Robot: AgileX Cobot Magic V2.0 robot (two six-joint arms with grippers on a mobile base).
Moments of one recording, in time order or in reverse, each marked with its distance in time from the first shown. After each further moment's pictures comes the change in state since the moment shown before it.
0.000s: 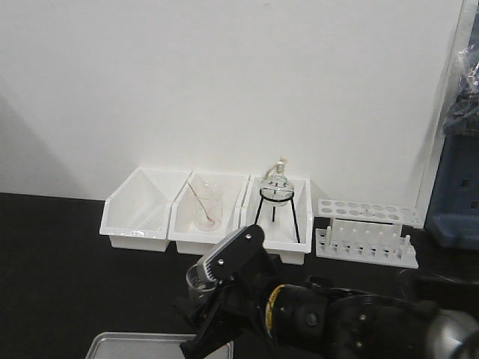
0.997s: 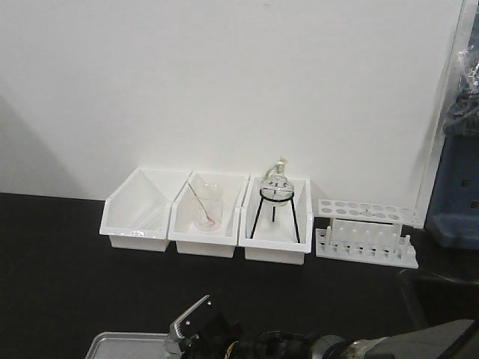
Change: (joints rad) left arm 0.000 0.000 0.000 0.000 0.000 0.000; right arm 0.000 0.478 -0.187 0.050 -0.144 -0.001
